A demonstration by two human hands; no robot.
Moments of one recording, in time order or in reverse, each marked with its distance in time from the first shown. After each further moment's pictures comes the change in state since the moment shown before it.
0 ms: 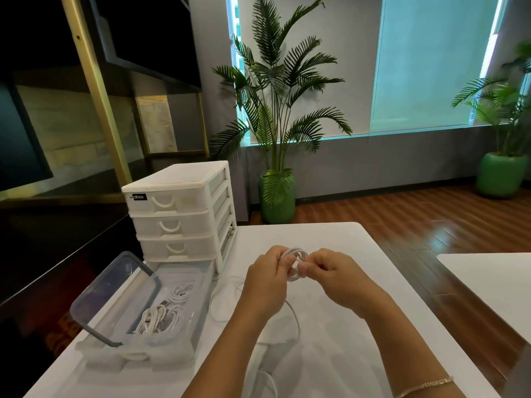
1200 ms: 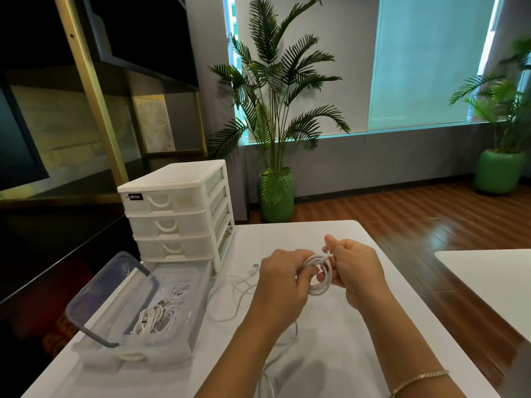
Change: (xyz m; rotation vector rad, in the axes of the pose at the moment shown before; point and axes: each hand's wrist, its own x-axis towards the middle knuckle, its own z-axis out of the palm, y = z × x) left_hand -0.013 0.006 0.013 0.158 0.100 0.380; right_hand 0.009 0.009 -0.003 0.452 0.408 0.274
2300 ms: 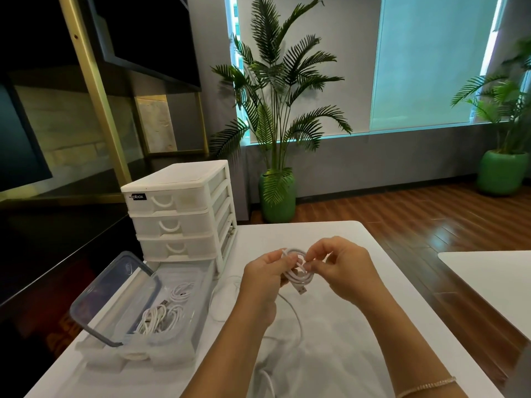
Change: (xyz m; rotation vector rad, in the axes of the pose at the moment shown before) left_hand 0.012 -0.006 -0.010 -0.809 0.033 -0.807; right_hand -0.009 -0.002 0.000 -0.491 -0.166 -0.469
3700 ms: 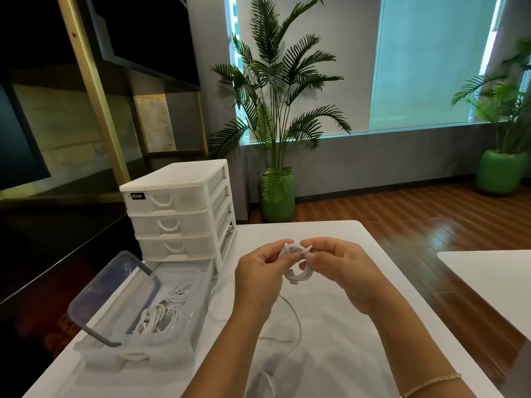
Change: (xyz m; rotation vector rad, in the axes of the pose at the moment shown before) left_hand -0.004 0.003 -0.003 0.144 0.083 0.266; right_hand -0.001 -0.001 -0.005 0.618 -0.206 0.217
